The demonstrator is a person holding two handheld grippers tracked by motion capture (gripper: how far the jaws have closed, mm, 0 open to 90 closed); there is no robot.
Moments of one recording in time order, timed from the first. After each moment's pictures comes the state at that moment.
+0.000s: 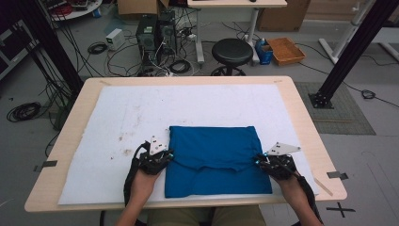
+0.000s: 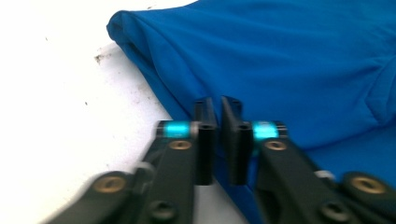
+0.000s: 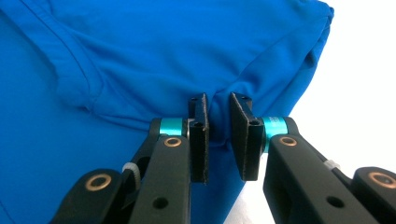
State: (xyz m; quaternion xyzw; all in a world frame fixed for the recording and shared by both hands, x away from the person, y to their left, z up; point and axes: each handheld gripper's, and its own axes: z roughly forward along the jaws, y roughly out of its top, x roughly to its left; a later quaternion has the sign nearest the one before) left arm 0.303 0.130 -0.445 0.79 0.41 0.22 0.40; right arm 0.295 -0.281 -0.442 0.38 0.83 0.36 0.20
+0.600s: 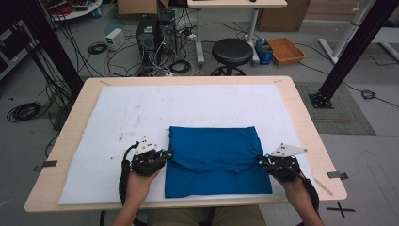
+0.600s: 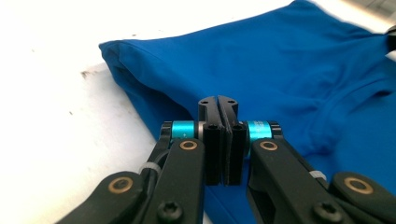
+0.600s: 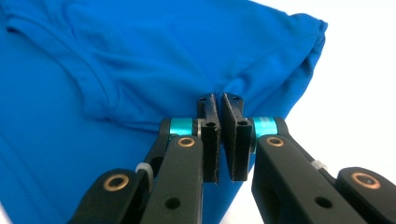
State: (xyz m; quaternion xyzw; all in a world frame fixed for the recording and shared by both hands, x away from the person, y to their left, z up) left arm 0.288 0.149 -0.430 0.75 0.42 0.15 0.48; right arm 0.284 -0.288 -0.431 0.37 0.82 0.38 0.19
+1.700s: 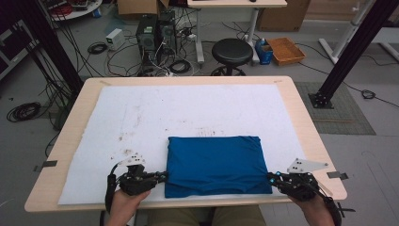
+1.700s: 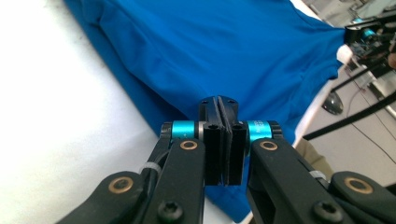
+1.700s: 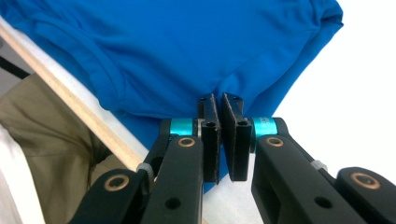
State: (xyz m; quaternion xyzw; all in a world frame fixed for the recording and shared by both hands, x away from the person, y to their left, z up) left arm 0.247 0.172 -0.436 0.76 0.44 -0.01 0.48; right arm 0.230 -0.310 -0.413 0.38 0.83 0.38 0.13
